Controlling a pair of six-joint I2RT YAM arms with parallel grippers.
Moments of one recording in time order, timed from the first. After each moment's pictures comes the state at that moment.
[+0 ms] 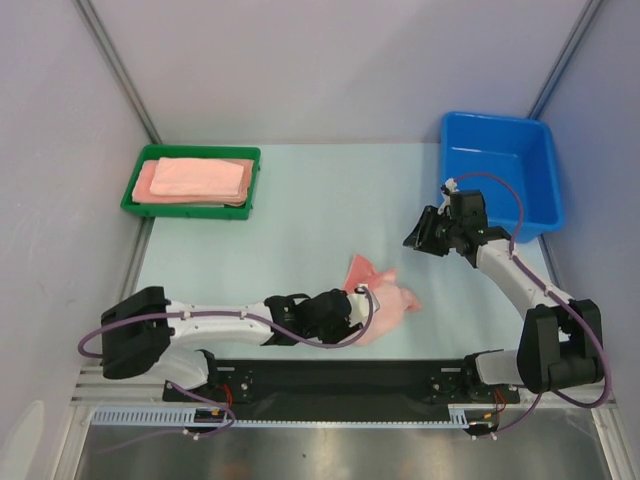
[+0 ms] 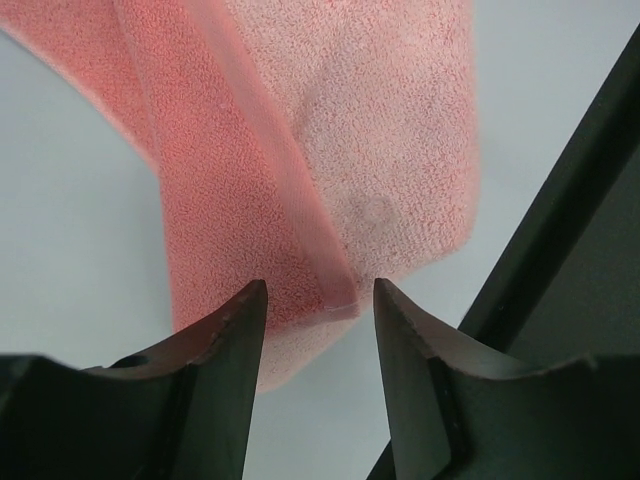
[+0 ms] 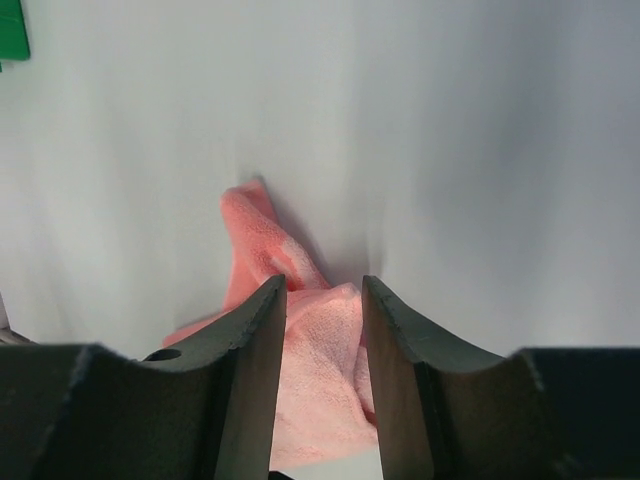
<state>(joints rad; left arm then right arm) -1.25 1.41 0.74 -0.19 -0.17 -0.02 0.17 1.34 0.88 -0.35 -0.31 0.48</state>
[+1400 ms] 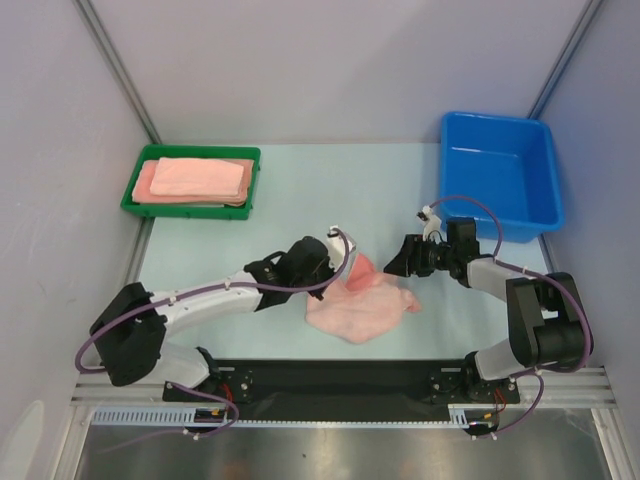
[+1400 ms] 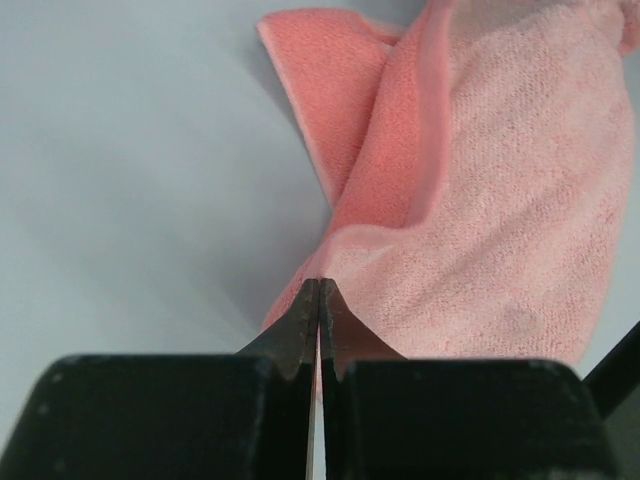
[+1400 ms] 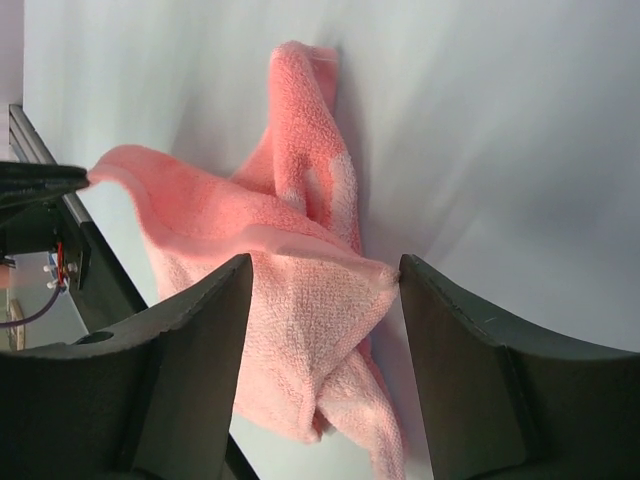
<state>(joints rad) -0.93 1.38 0.82 -0.16 -0.07 -0.04 0.14 1.47 0.60 0.10 -0.77 0.24</state>
